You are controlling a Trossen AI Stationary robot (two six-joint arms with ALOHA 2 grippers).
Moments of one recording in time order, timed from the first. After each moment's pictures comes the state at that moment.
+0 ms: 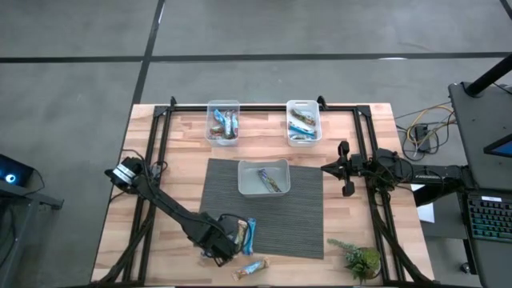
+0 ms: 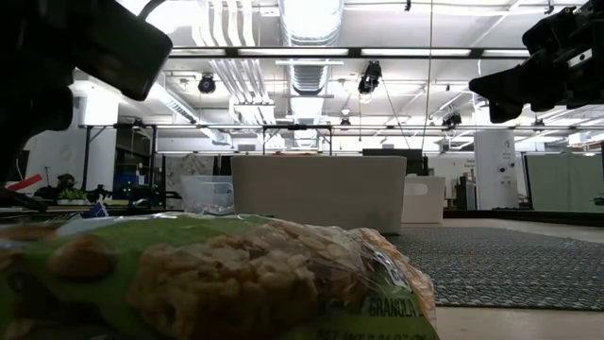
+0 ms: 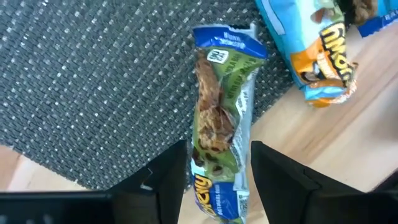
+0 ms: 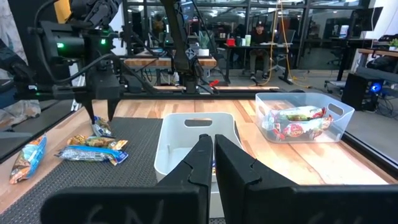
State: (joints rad) left arm -0.61 1.87 1.32 -0.86 0.06 -1.24; right arm -0.11 0.14 0.01 0.13 -0.10 0.03
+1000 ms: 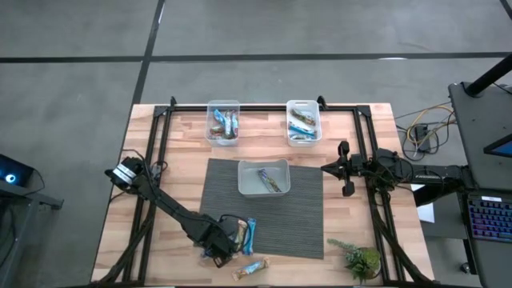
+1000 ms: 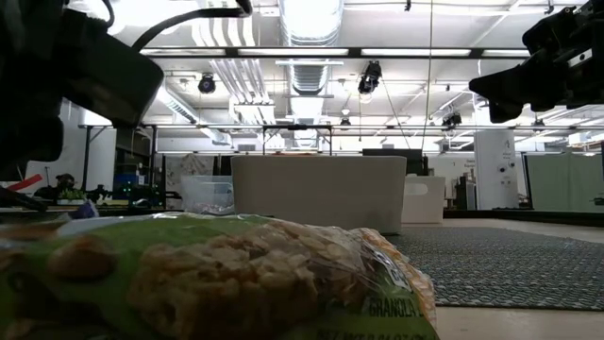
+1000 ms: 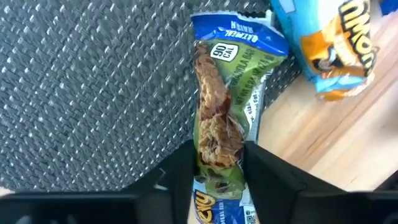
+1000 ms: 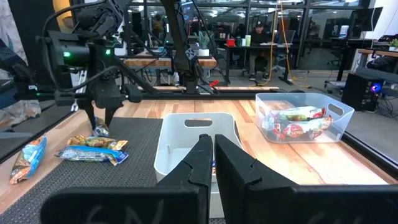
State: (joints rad) left arm -0.61 1.87 1.23 -0.73 0.12 -1.23; right arm -0.11 0.14 0.01 0.13 -0.10 0.03
